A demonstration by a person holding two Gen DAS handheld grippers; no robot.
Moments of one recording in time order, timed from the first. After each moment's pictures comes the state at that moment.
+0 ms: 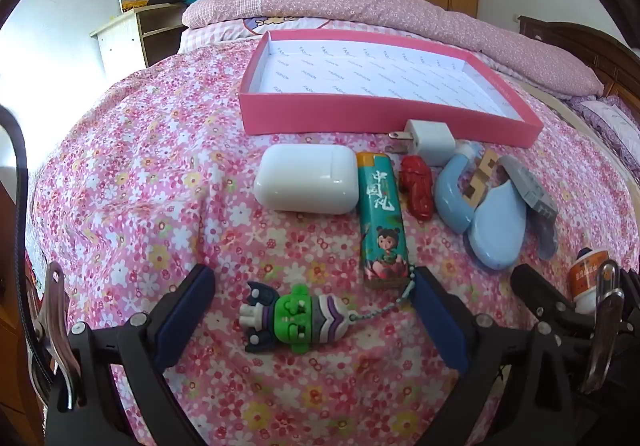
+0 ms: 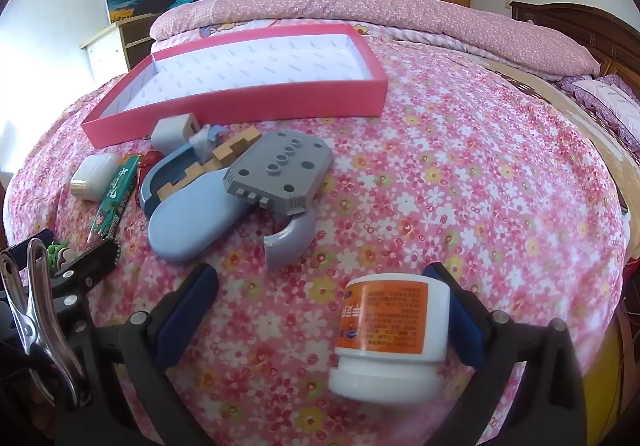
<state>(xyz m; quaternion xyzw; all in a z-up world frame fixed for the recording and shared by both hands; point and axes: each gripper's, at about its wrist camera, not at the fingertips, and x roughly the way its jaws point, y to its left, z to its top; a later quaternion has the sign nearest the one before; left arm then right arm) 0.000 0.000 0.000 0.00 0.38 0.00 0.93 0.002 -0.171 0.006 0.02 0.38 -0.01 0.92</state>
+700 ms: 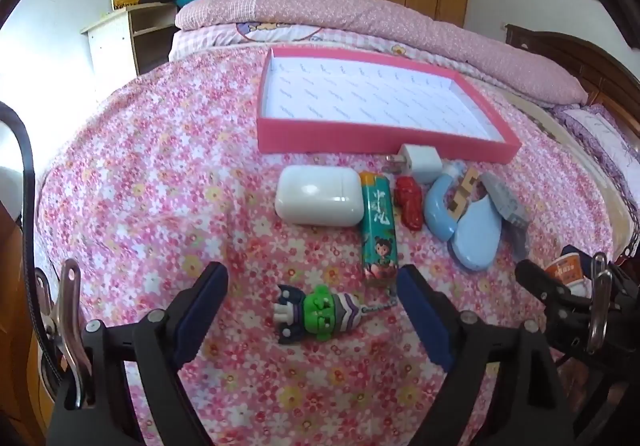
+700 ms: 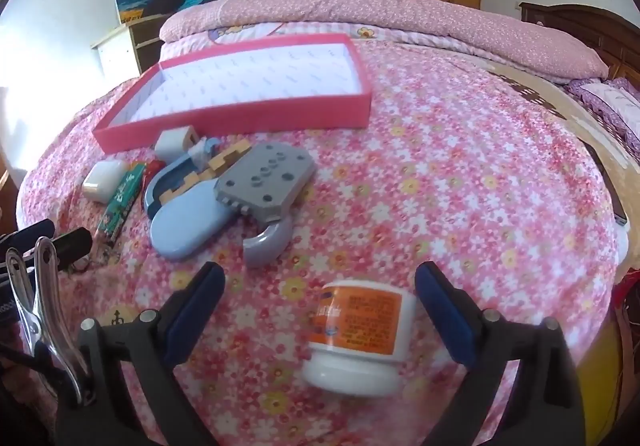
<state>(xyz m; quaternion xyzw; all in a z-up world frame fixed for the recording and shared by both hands) -0.016 0.035 0.031 -0.01 0.37 -0.04 0.93 -0.009 -0.194 0.019 0.02 0.37 0.01 0.93</state>
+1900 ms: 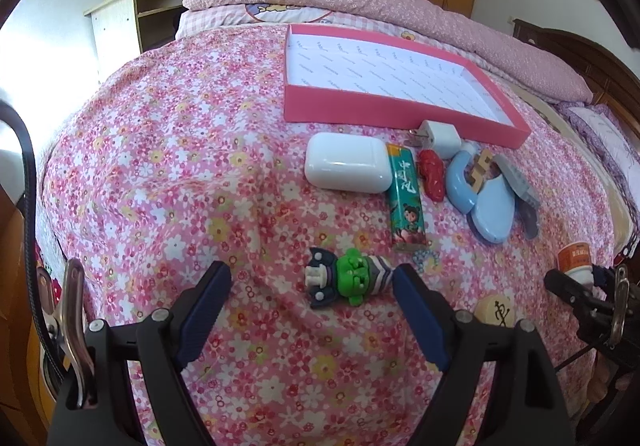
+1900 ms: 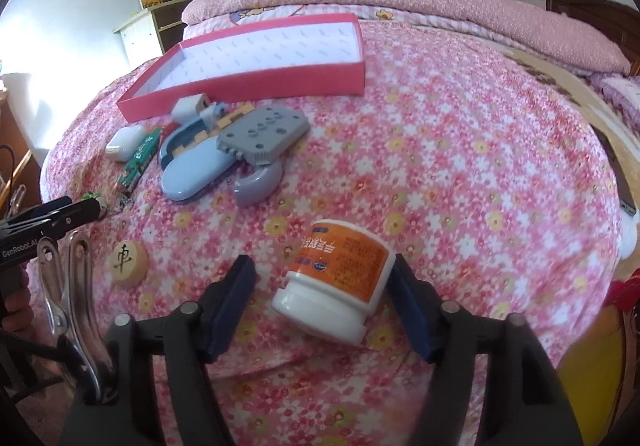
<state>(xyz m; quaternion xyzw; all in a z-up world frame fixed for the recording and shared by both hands) -0.017 0.047 0.019 -0.02 0.41 -0.03 0.91 -0.029 -0.212 0.013 0.02 0.41 0.06 0.91</state>
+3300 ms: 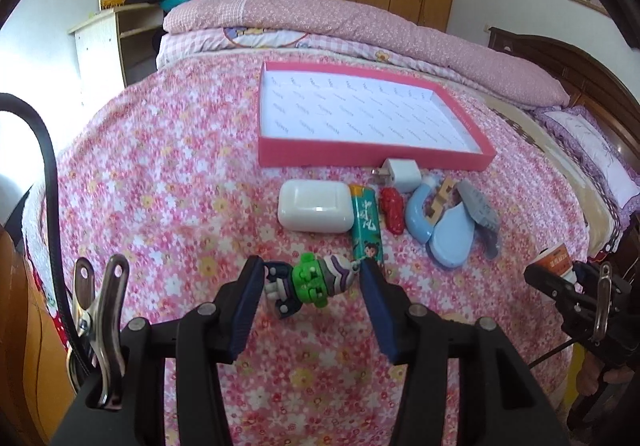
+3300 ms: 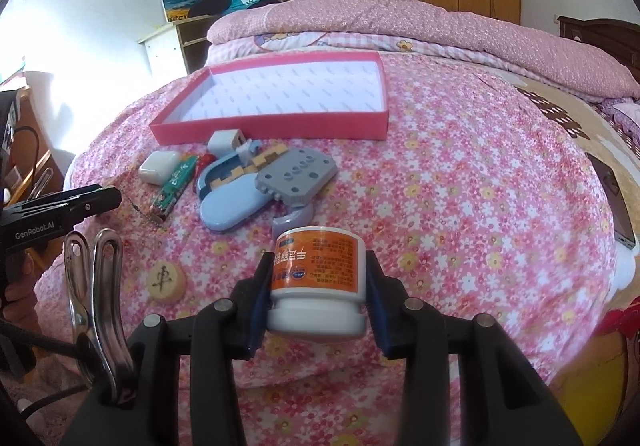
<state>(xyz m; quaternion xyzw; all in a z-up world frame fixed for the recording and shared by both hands) -0.022 0.043 0.056 -0.02 0.37 -0.07 0.92 -0.037 -0.207 0.041 0.01 0.37 0.10 0.92</state>
